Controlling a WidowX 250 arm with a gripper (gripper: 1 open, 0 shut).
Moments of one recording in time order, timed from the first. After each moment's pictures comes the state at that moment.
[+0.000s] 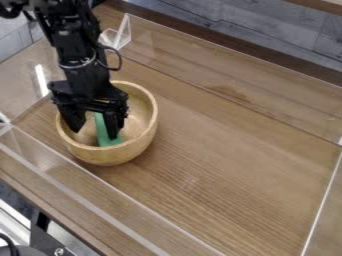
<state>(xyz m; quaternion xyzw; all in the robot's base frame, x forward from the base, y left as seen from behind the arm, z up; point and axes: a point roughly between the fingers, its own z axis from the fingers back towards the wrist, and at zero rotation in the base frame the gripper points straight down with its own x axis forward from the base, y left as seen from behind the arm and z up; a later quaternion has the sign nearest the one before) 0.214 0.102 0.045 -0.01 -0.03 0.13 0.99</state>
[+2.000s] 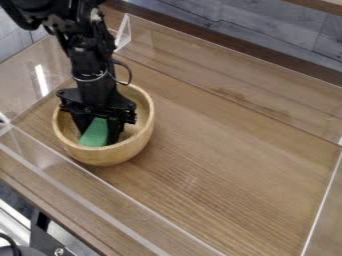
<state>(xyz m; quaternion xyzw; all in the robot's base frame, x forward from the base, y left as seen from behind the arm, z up) 0.219 0.106 0.020 0.02 -0.02 0.16 0.99</state>
